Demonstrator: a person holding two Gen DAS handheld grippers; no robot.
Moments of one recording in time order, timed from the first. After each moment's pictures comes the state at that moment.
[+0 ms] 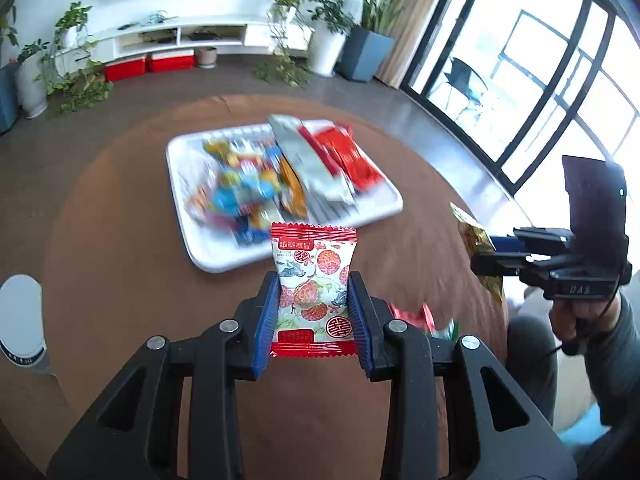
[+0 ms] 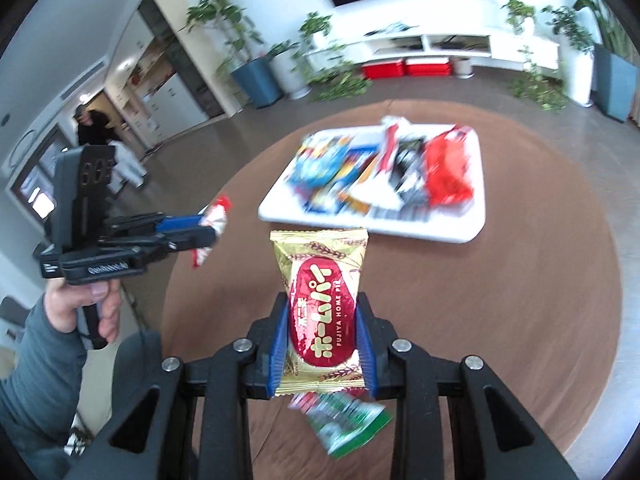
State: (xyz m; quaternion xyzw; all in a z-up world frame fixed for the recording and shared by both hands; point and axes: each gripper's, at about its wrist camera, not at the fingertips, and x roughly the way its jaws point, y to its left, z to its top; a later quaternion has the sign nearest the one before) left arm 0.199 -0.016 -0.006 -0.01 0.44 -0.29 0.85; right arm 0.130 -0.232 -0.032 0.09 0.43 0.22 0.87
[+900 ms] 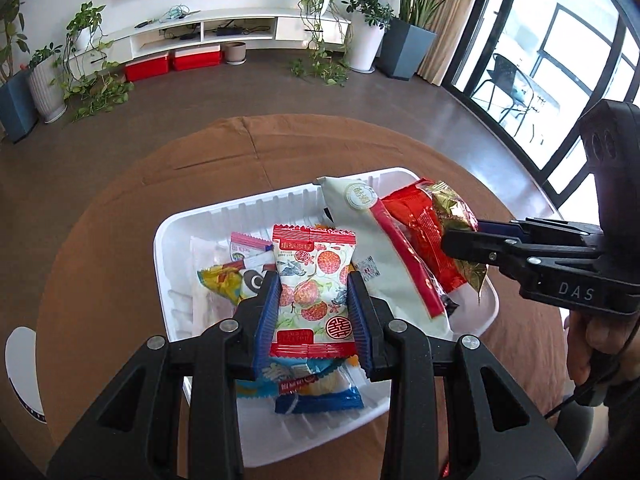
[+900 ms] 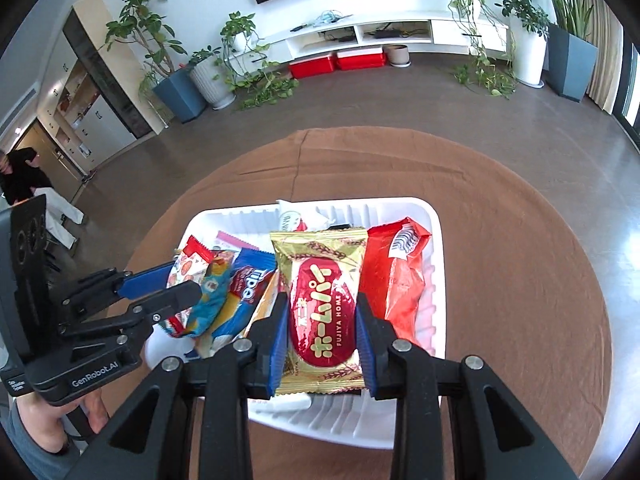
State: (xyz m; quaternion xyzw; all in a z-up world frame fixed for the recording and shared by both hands) left arm 0.370 -0.084 -0.050 0.02 0.46 -0.23 0.86; right arm 0.320 -0.248 -0.051 0.10 0.47 0.10 0.87
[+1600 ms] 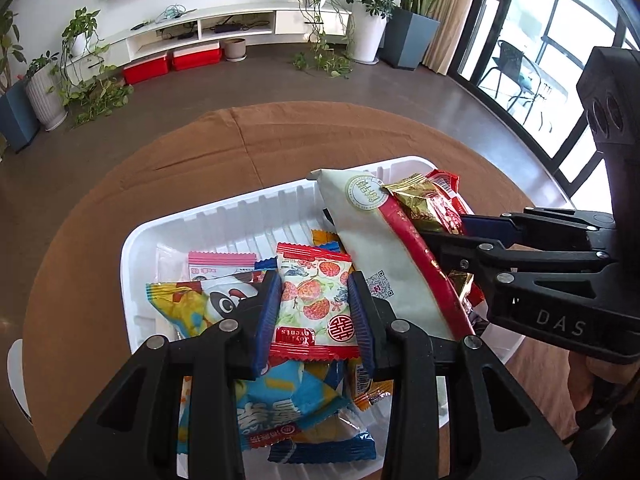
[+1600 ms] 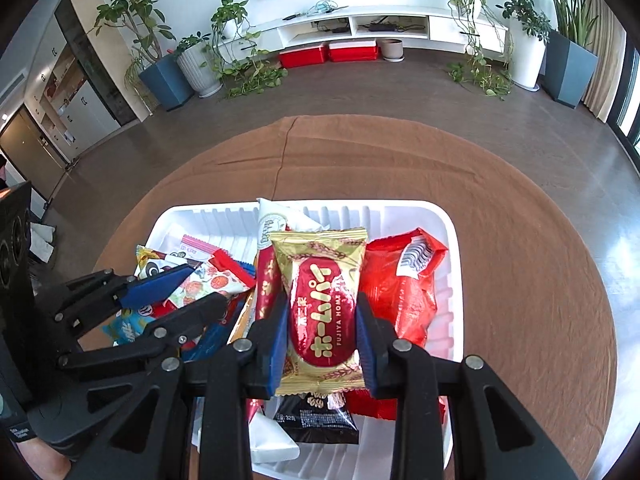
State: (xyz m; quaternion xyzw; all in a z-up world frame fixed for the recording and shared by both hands) left arm 0.419 -0.110 -0.097 0.05 0.46 -0.22 0.86; right arm 0.346 -0.234 -0.074 0.07 0.48 0.08 0.87
